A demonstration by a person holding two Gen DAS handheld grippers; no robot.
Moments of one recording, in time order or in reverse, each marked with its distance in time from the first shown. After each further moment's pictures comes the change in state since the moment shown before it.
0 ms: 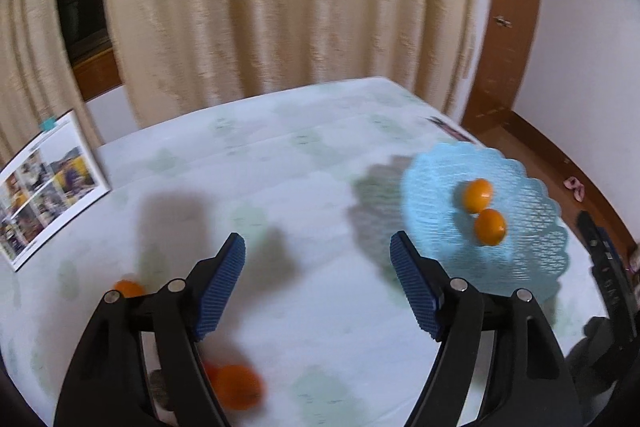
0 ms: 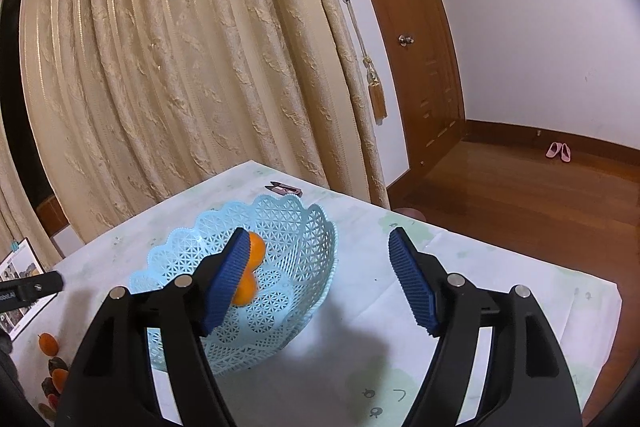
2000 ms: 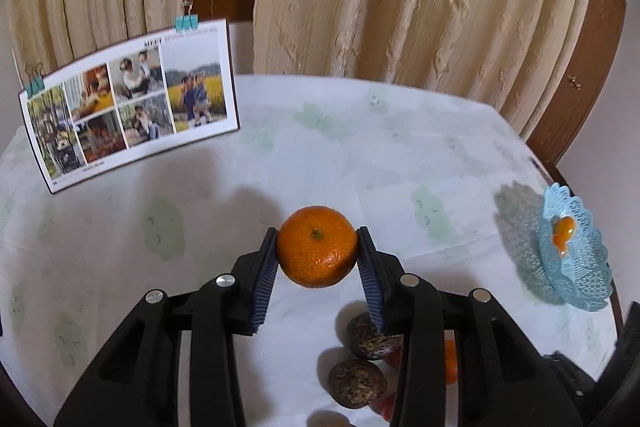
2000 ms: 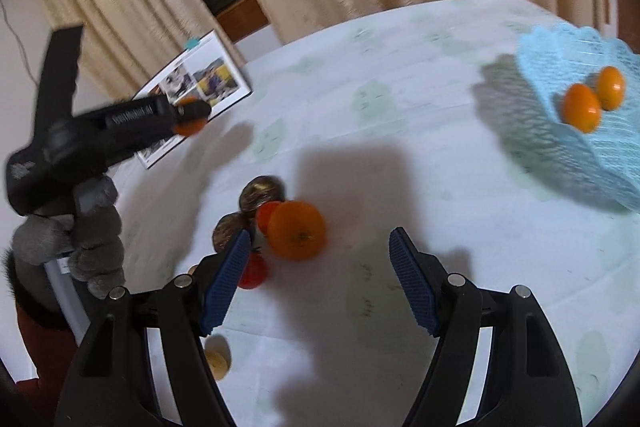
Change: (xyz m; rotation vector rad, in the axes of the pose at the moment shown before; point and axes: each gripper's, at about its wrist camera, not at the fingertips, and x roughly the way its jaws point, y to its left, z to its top) left arm -0.017 0.171 -0.038 -0.268 0.022 0.081; right arm -0.006 0.218 -0.113 -0.289 0.646 0.663
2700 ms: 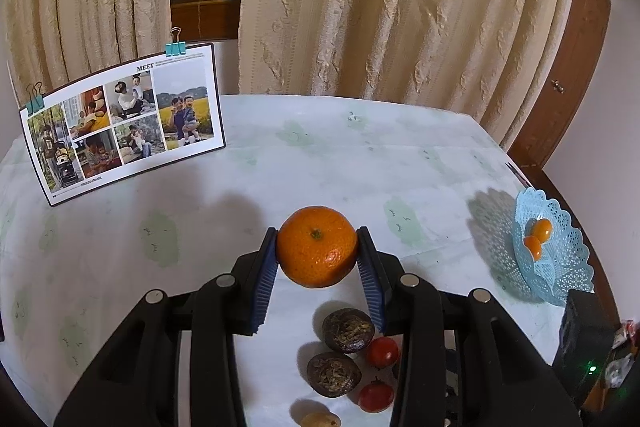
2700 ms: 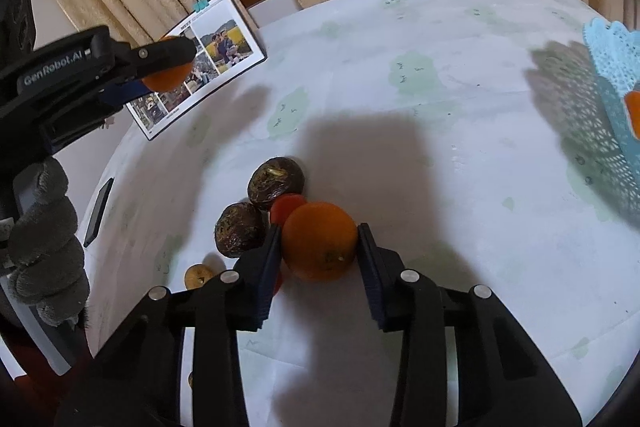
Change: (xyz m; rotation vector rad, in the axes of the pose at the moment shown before) left arm -0.022 -0.012 0.002 0.020 -0.039 -0.042; right arm 0.037 0.011 0.005 -0.037 0.094 0.025
